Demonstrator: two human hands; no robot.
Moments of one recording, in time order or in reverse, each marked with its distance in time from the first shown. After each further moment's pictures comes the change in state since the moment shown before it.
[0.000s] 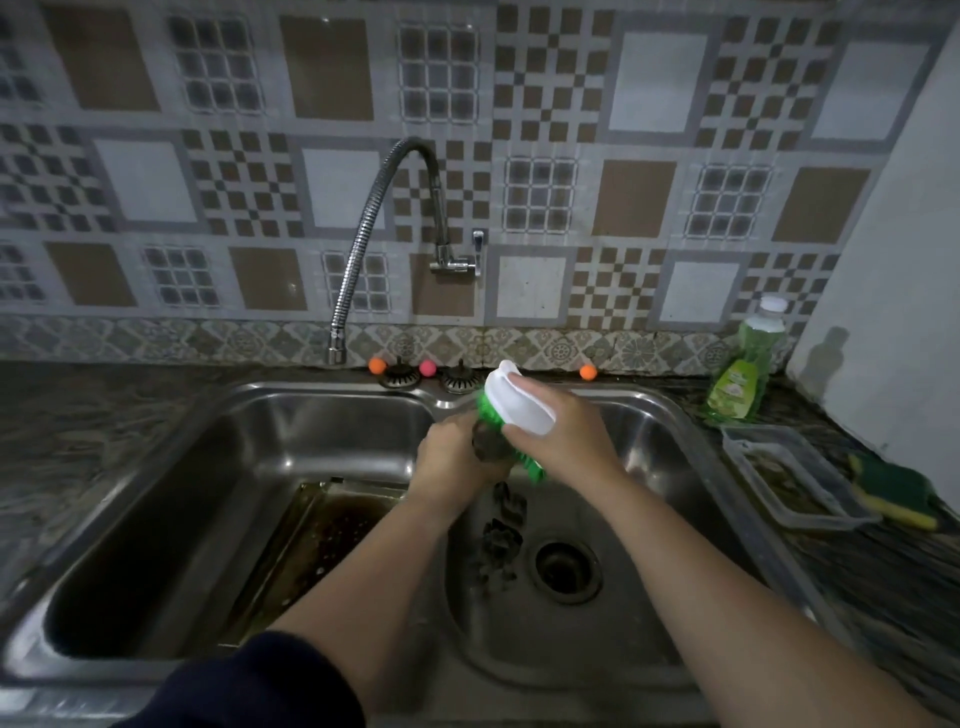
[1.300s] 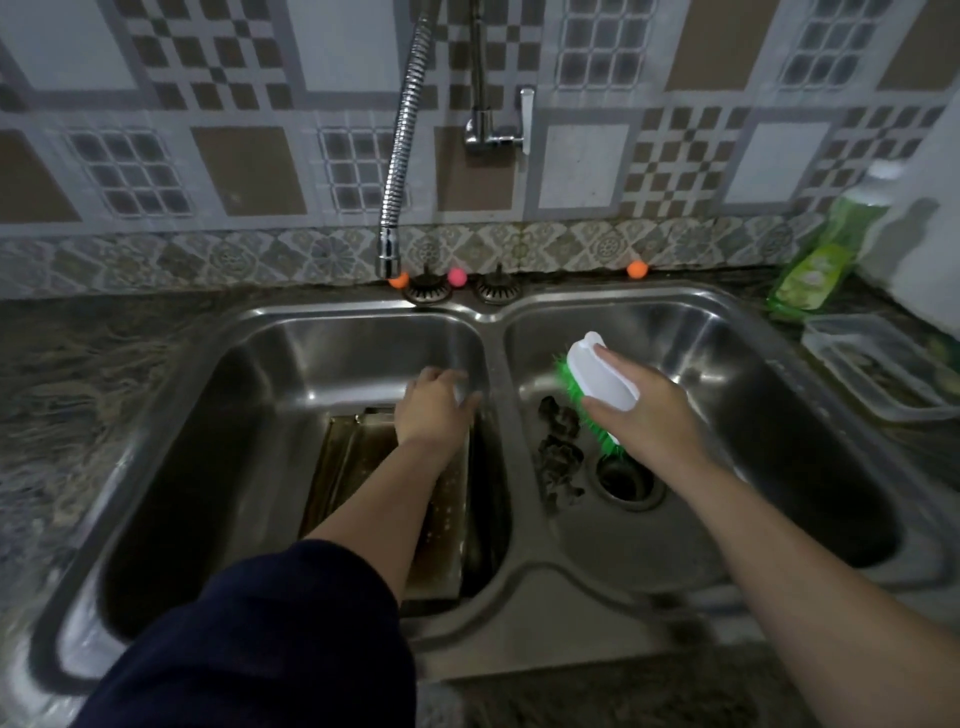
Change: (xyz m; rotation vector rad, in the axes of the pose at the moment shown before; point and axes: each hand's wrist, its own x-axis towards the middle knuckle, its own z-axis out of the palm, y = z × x) left_hand 0.019 -0.145 -0.009 0.182 -0.226 -0.185; right_hand -0.032 0.021 0.076 0.040 0.109 0.319
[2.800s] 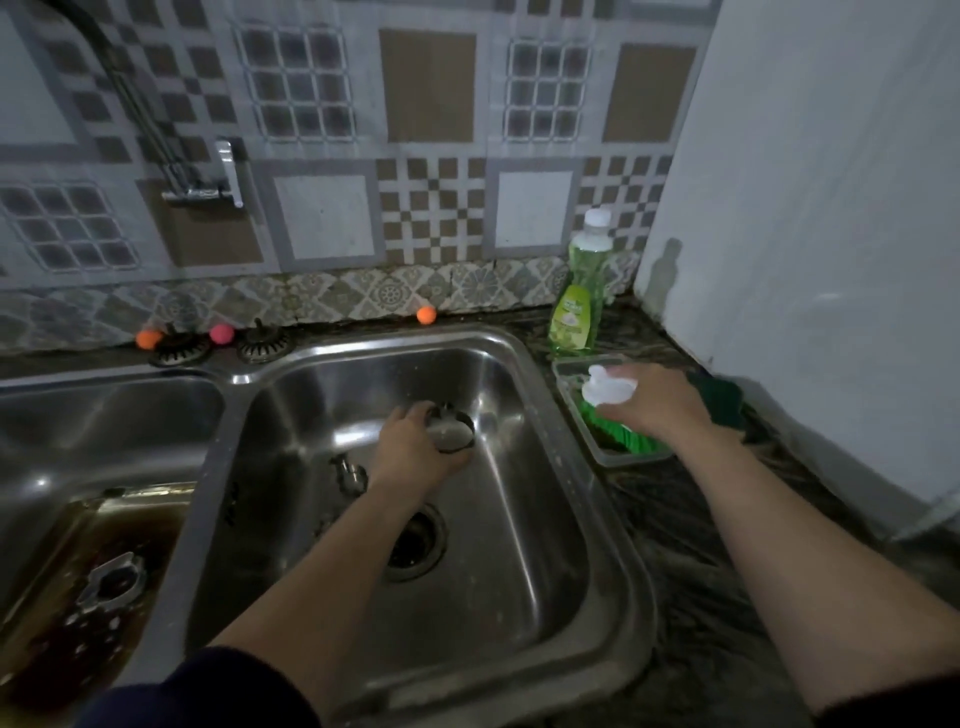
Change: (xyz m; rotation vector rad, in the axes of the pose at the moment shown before) left_hand -0.001 0.252 0.150 -0.180 -0.018 0.098; right_hand 0.098 0.174 -0.265 -0.448 -0.084 0.276
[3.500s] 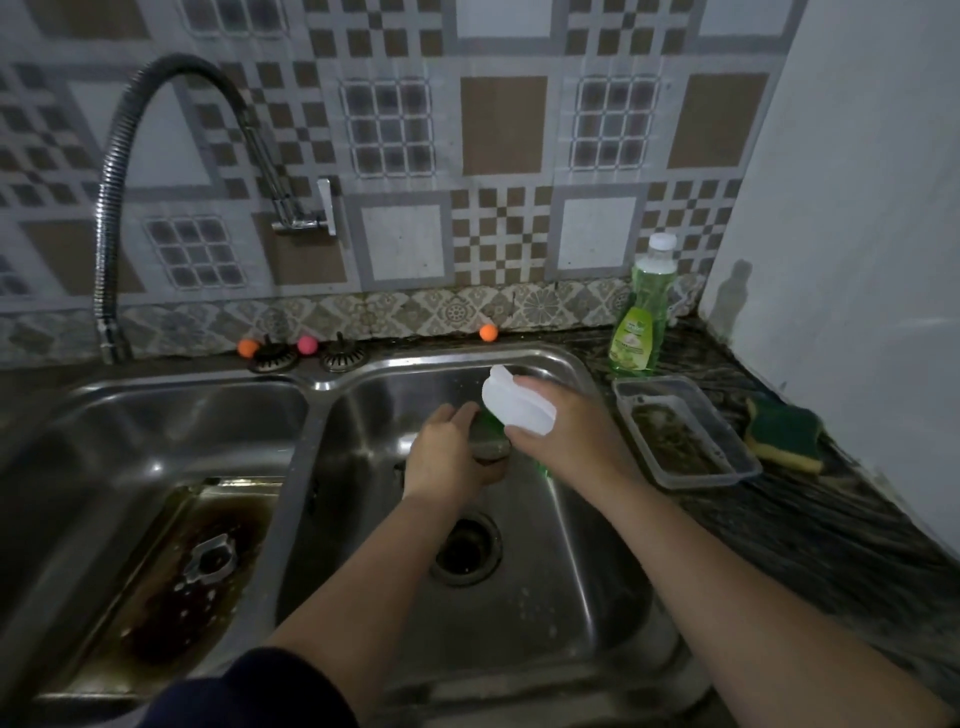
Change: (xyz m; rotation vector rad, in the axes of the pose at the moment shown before) left_hand -0.017 0.002 -0.040 0.223 0.117 0.129; right_hand -0.053 -0.104 0.065 0.323 0.060 -0.463
